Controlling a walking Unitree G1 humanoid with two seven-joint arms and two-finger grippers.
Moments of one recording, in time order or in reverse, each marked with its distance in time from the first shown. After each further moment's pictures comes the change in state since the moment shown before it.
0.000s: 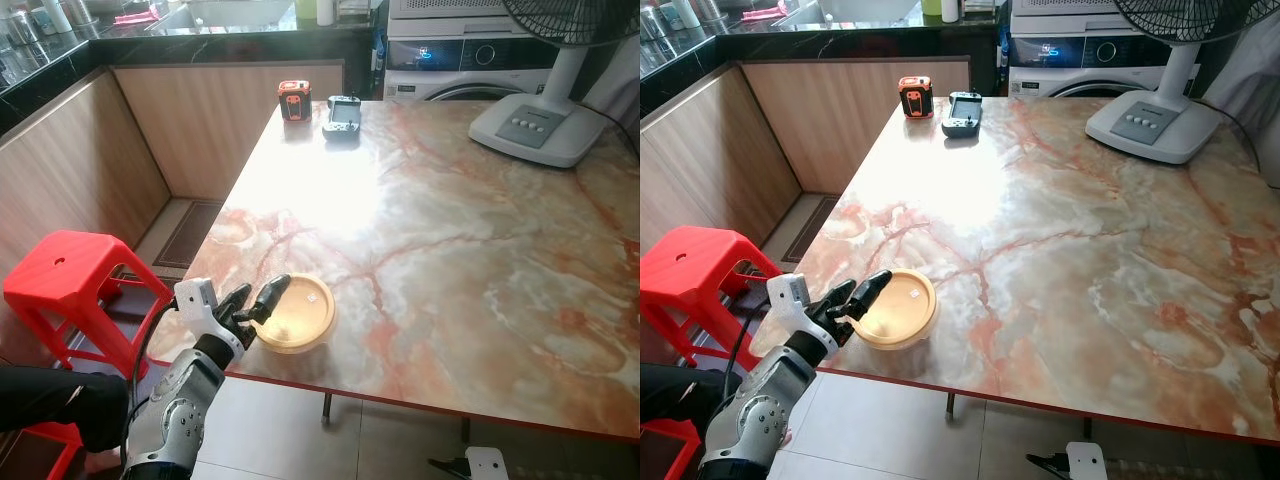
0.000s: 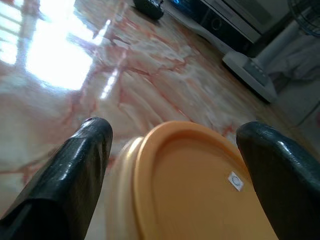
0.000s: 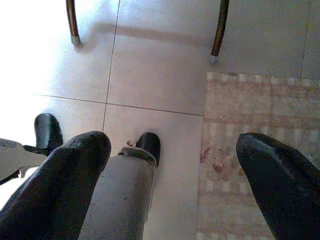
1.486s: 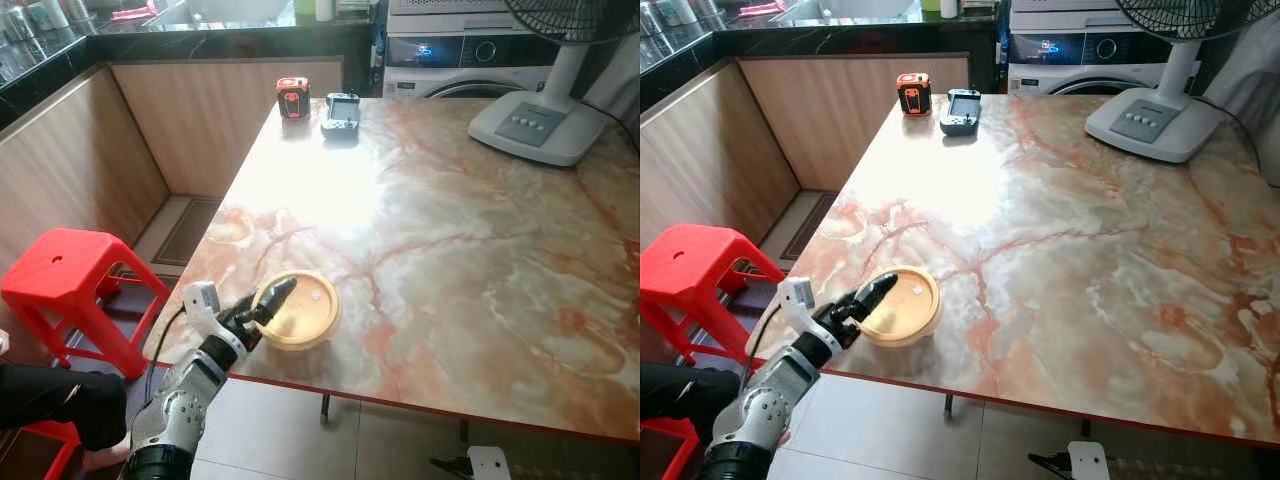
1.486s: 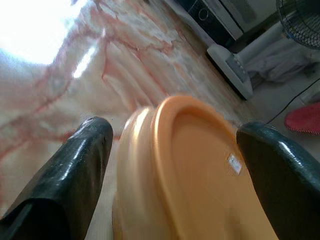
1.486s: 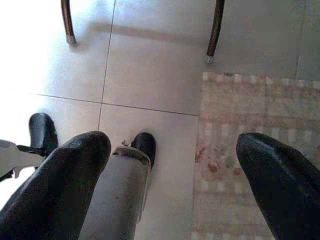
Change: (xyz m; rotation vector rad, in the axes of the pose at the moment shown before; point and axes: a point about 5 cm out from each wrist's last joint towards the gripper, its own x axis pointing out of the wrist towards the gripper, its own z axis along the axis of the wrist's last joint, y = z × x) left arm 0.008 0.012 -0.013 -0.147 0.049 -0.072; right arm 0.000 -0.003 0.001 -0.010 -0.005 -0.005
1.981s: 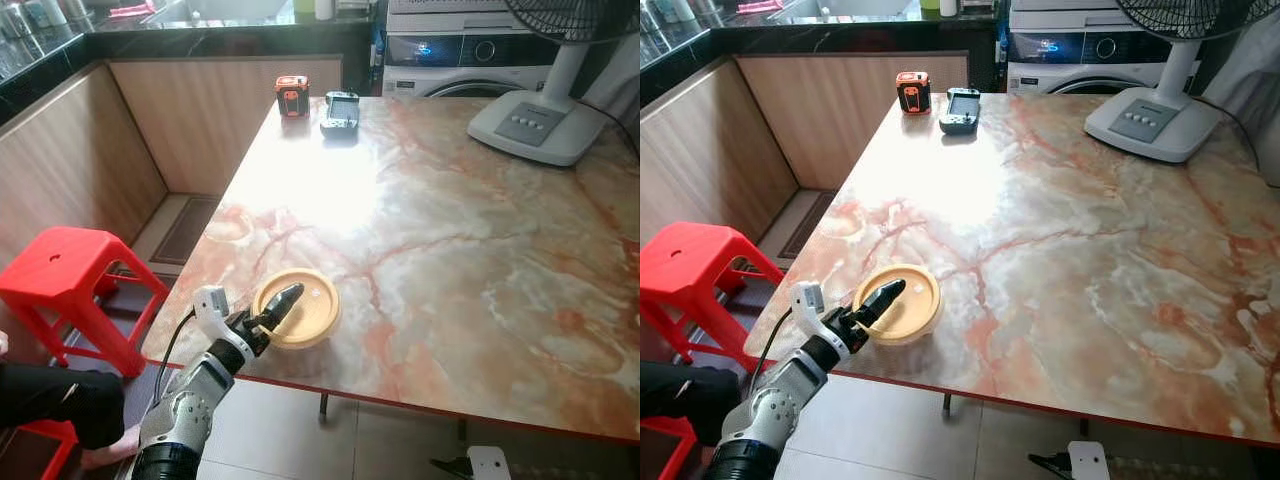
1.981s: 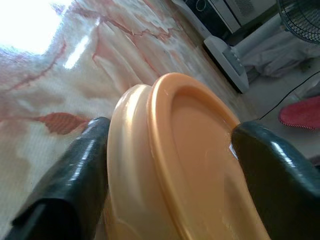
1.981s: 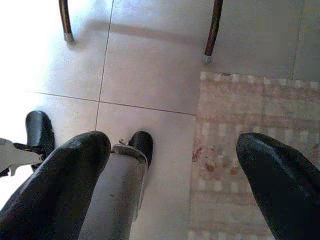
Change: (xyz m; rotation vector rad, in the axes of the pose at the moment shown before) left arm 0.005 -0.002 -0.008 -0.023 0.028 -0.016; right arm 0.000 0.000 0.000 -0.013 0.000 0.002
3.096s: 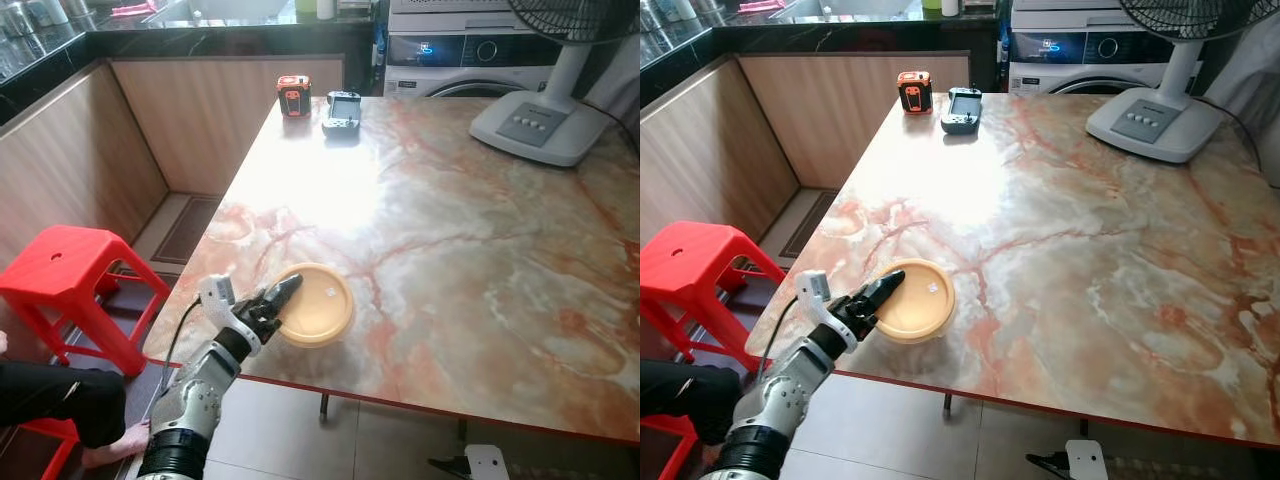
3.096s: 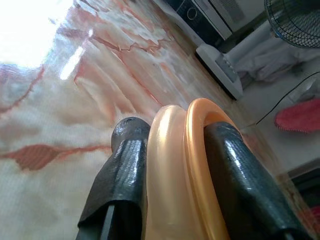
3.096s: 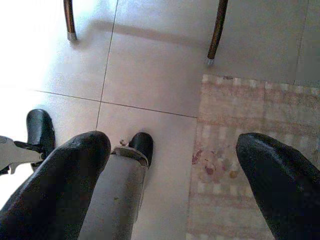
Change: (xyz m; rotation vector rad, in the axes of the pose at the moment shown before) left arm 0.014 -0.007 0.004 0.025 -0.035 -0.028; right arm 0.000 0.001 0.002 -0.017 -0.003 0.005
